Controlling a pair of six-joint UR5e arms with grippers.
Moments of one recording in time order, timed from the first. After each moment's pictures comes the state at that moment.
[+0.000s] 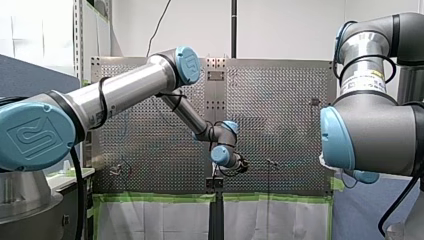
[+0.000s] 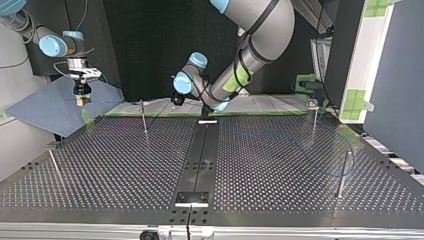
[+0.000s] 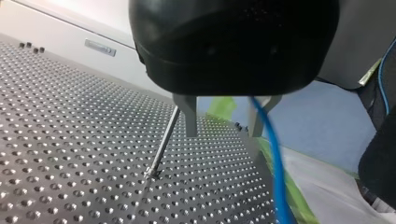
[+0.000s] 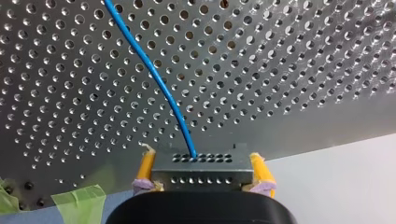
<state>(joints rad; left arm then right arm) -0.66 -2.66 -1.11 -2.86 -1.65 -1.74 1.39 -0.69 1.73 -1.08 1.04 1.84</state>
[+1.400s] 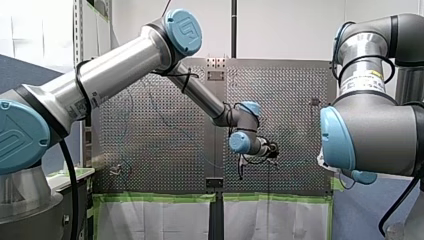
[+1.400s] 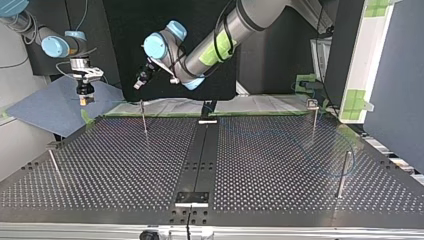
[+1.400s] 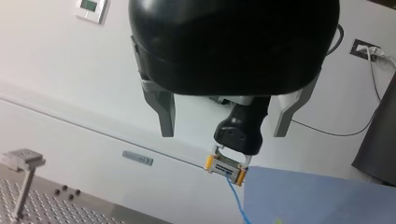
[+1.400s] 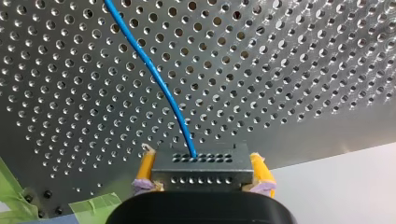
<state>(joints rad) -0.87 -2.50 -1.22 -2.76 -1.65 -1.84 1.40 -0.69 1.74 -1.07 1.04 1.85</state>
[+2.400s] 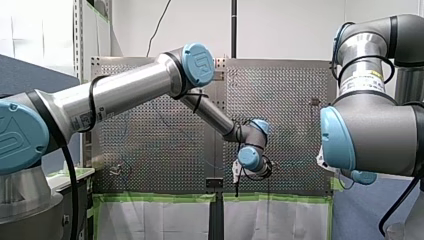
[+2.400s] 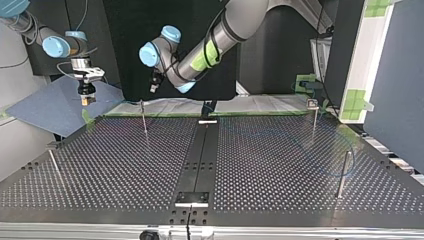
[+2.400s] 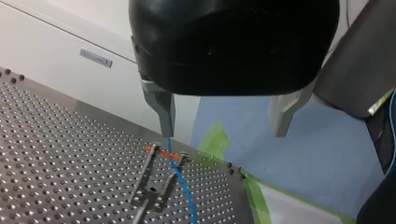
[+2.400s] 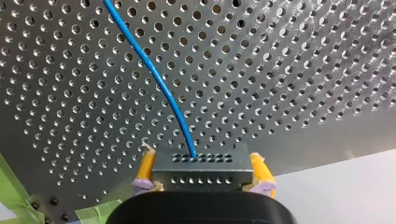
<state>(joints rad) -0.88 -2.70 -0.98 -2.99 -1.89 -1.89 1.41 -0.68 1.74 -1.07 1.03 1.86</state>
